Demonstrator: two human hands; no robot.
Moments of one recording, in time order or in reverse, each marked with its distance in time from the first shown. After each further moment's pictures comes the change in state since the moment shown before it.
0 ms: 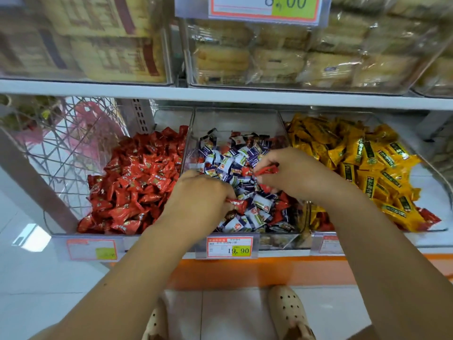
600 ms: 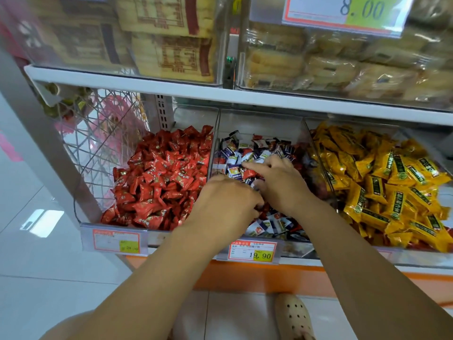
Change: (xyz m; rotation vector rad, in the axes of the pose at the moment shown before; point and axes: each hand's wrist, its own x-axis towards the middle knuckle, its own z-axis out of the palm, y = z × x) left_hand -0.004 -0.003 0.006 -0.028 0.070 0.095; right_hand 0.046 0.006 0.067 -0.406 0.120 -0.089
